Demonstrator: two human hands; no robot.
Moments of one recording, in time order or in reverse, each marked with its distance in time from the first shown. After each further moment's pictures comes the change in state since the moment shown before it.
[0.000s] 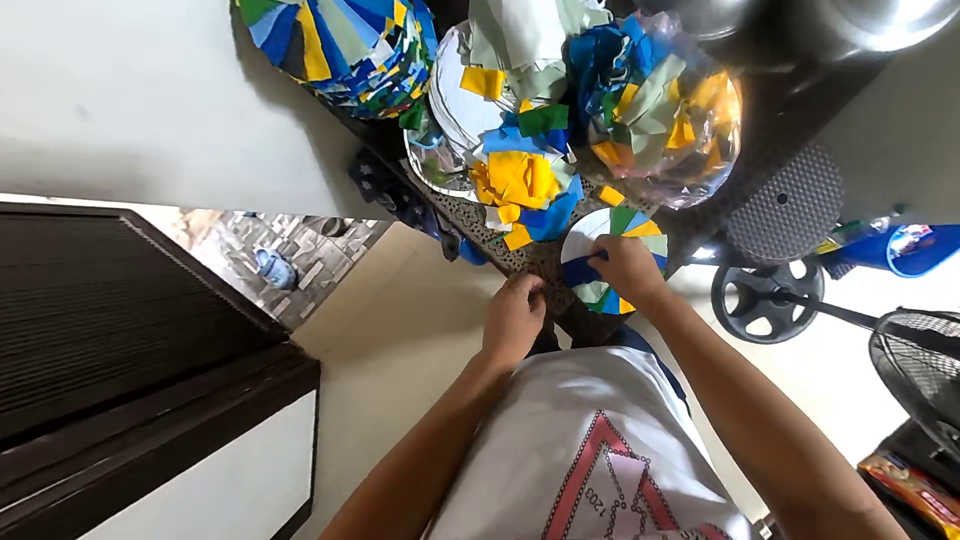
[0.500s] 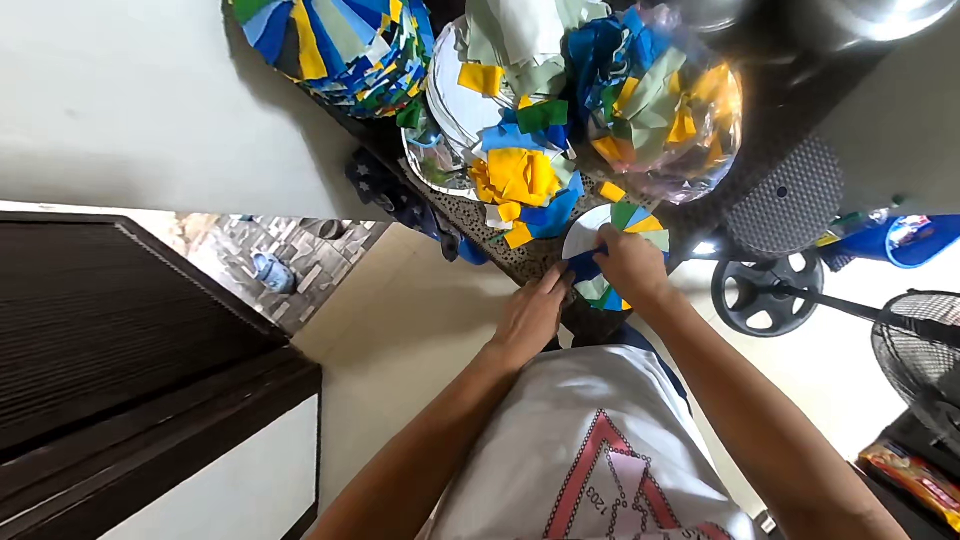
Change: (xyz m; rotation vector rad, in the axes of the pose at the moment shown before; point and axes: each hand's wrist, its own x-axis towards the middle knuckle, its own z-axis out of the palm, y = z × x) left_hand 0.006 0.000 0.013 0.306 -0.110 0.400; right_hand -0.007 -0.012 -0.002 -0.189 0.072 0.051
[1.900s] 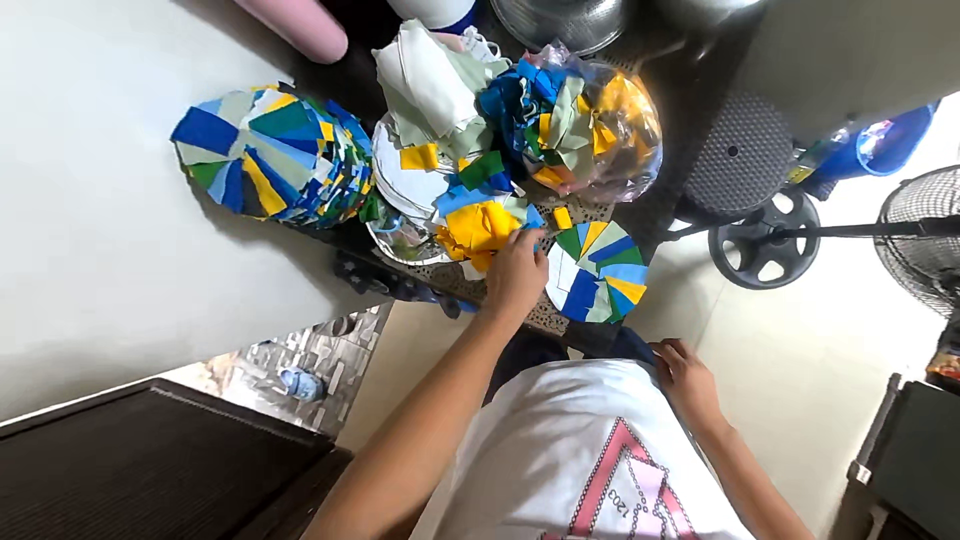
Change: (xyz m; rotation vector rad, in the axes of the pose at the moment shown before) left_hand 0.097 0.010 -0.072 -0.095 -0.085 -0.139; right_hand -0.157 0.075 0.138 0.342 0.438 0.223
